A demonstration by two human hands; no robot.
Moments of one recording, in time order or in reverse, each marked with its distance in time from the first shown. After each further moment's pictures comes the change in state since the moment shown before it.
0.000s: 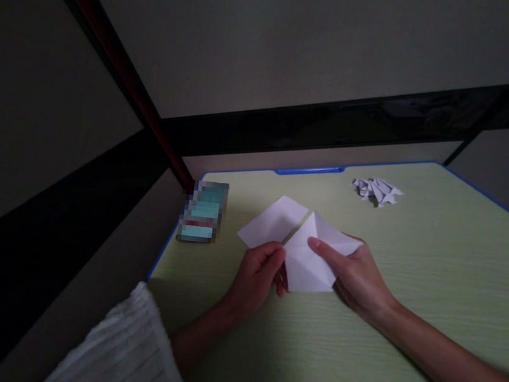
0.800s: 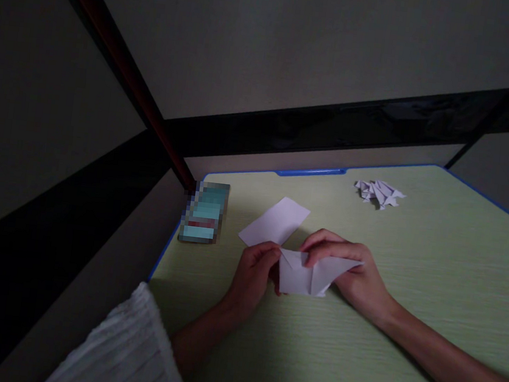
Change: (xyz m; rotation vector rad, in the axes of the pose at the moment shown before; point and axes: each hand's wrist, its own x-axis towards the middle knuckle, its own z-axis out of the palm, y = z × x) left_hand 0.005 -0.006 -0.001 -0.167 0.117 -0.068; right_hand 0.000 -0.016 -0.001 -0.297 -0.278 -0.393
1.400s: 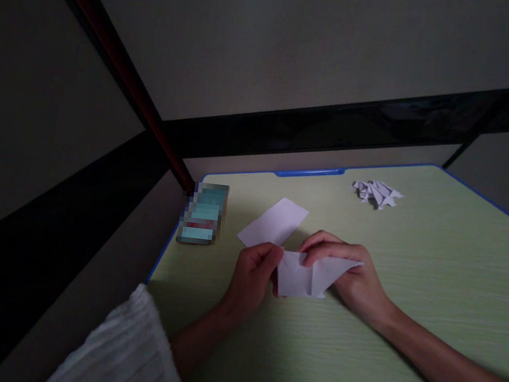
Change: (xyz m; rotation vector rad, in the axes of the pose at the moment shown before) left_hand -0.004 0.006 -0.001 0.186 -0.005 0.097; right_hand -0.001 0.002 0.002 0.039 0.041 -0.011
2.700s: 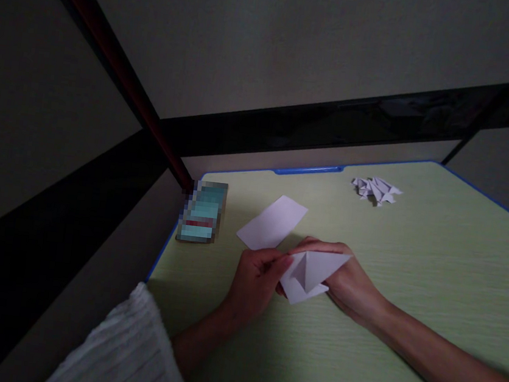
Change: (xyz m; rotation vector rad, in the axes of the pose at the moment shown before) left_hand -0.007 0.004 0.003 0.111 -0.046 0.069; right_hand -0.005 0.007 0.011 0.299 -0.029 0.284
